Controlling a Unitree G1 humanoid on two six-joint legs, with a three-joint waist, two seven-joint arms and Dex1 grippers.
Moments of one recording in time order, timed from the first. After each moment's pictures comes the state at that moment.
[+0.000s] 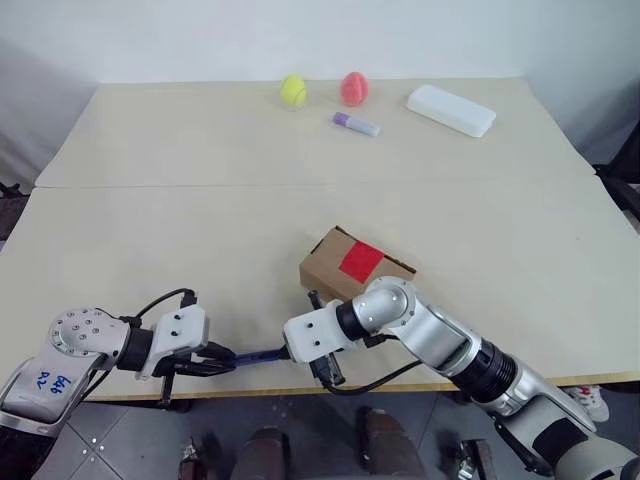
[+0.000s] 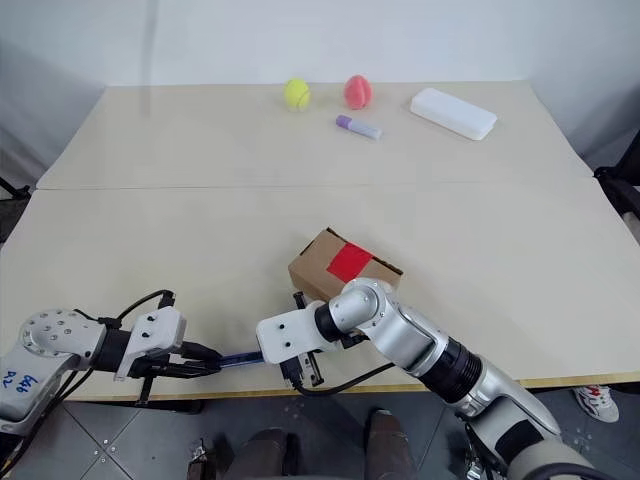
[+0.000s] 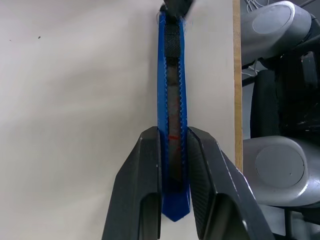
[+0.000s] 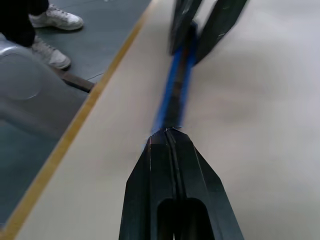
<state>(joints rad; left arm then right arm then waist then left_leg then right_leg) 0.00 0.99 0.02 -0.26 -0.30 0.29 -1.21 -0.68 -0.42 0.73 -0.19 -0.08 0.28 1.15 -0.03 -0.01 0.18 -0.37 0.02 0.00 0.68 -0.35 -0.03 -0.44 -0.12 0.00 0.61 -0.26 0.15</state>
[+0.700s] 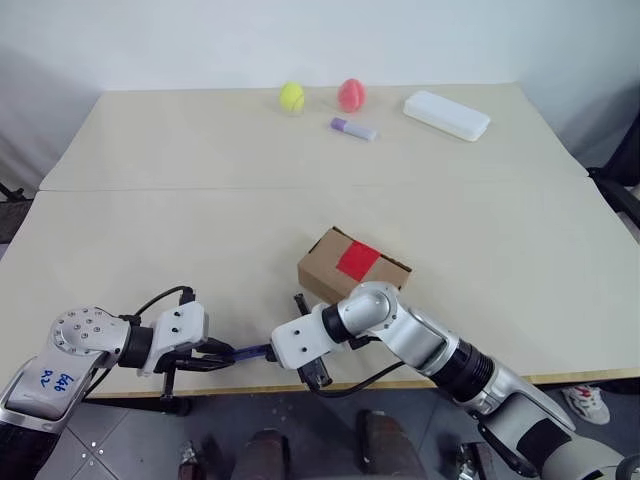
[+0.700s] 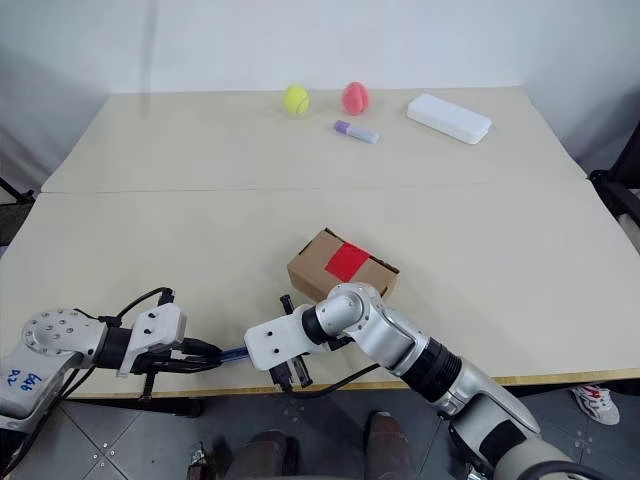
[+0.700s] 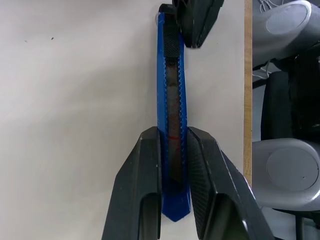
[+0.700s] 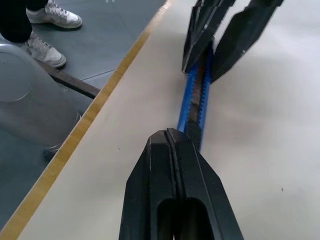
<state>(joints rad) -0.01 0.97 0.02 -0.23 -0.28 0.28 -1.20 -0.68 -0.34 0.71 -0.10 -0.11 0.22 1.15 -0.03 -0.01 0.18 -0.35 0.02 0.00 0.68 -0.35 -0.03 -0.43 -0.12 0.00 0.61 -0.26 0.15</state>
